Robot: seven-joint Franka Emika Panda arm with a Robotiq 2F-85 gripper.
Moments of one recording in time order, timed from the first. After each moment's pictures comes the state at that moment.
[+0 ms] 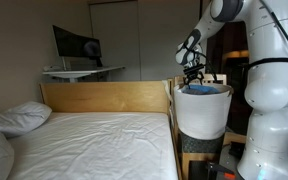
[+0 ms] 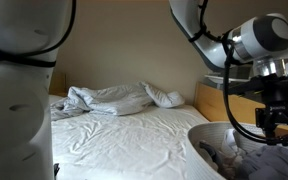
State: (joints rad) arm -0.38 0.21 -0.44 -1.97 -0.32 2.14 0.48
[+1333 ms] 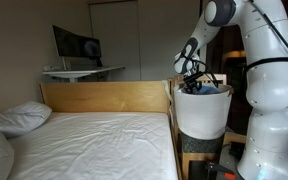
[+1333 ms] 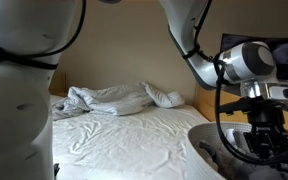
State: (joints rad) arm -0.34 0.28 -0.46 -2.04 -0.37 2.17 0.48
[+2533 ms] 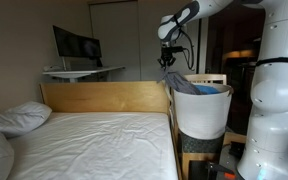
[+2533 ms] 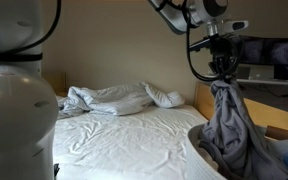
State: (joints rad) arm -0.22 -0.02 -0.27 -1.92 -0.21 2.15 0.45
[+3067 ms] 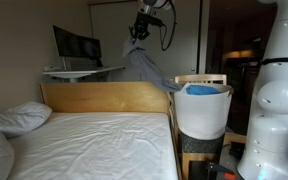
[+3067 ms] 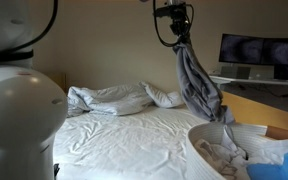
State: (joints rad) arm -0.07 -0.13 -0.07 -1.71 -0.04 2.17 0.45
